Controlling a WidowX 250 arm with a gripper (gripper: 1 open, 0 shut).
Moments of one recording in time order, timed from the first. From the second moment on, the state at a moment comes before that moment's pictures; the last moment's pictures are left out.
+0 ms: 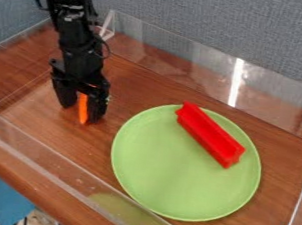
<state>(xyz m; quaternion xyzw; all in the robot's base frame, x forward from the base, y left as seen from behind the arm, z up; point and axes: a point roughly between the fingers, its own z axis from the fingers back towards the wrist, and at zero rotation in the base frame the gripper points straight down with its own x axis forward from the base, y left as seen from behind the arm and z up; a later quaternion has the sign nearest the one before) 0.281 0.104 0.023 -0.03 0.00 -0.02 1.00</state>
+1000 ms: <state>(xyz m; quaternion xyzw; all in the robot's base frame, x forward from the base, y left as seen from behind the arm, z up) 0.294 0.089 0.118 -0.06 -0.05 0.02 1.00</state>
